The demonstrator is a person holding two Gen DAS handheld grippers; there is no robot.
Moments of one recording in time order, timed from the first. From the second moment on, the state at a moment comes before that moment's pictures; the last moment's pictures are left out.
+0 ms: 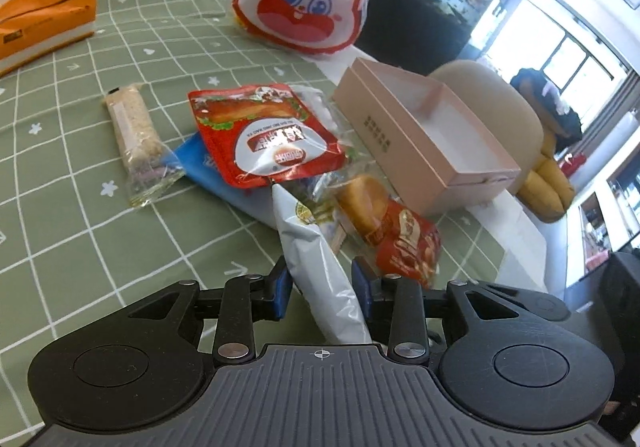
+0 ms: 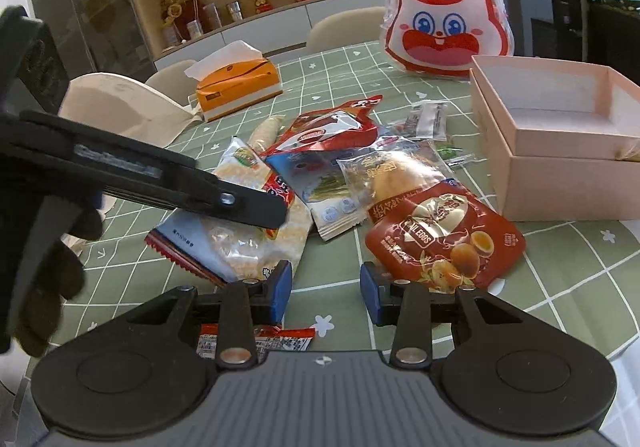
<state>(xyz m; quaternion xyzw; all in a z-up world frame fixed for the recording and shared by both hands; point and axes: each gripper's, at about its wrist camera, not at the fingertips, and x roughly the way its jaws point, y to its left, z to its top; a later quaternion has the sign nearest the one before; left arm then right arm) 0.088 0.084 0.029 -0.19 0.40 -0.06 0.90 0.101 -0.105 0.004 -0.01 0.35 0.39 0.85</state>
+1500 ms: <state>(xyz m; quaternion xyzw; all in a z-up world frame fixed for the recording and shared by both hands) 0.134 -0.010 0.096 -0.24 0.36 -0.15 0.89 0.073 -0.275 0.088 -0.04 0.20 0.25 0.95</state>
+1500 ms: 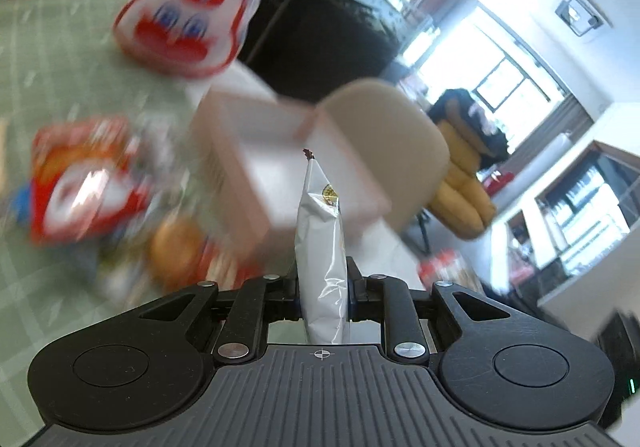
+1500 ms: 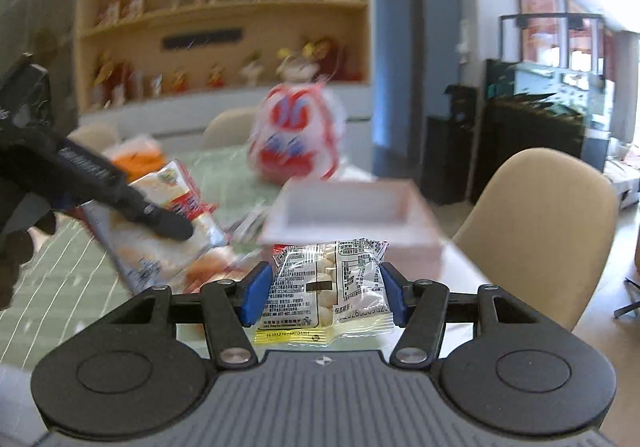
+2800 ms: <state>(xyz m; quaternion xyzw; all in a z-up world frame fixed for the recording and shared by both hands) 0.100 0.122 0.020 -0.32 0.30 0.00 0.90 0.304 -0.183 0.081 0.02 0.37 0.19 0.91</state>
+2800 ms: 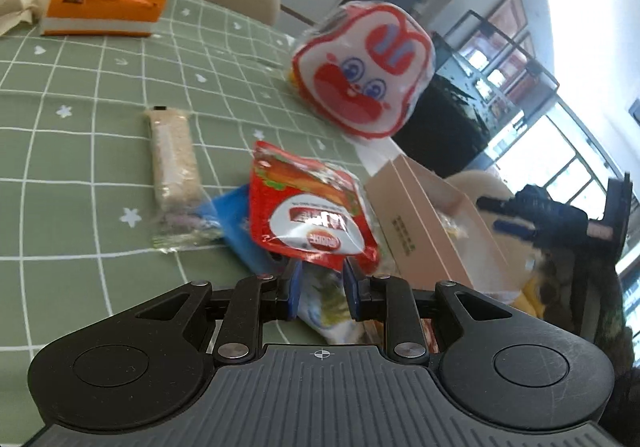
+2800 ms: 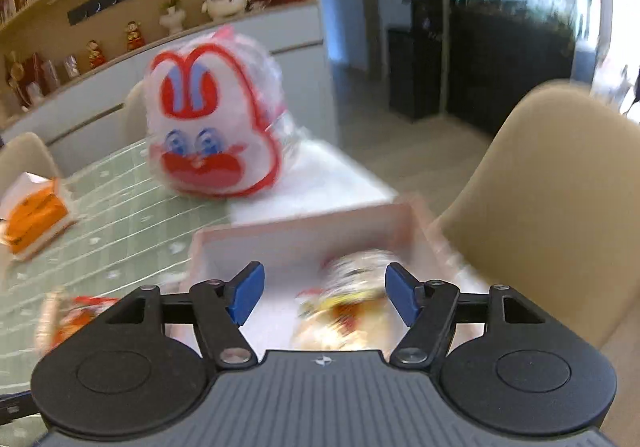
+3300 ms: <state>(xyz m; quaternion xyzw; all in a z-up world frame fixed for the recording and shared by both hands) 0.088 0.160 0.037 -0.30 0.27 0.07 0.91 0.317 -0.173 0.038 0.03 0.47 0.16 0.87</state>
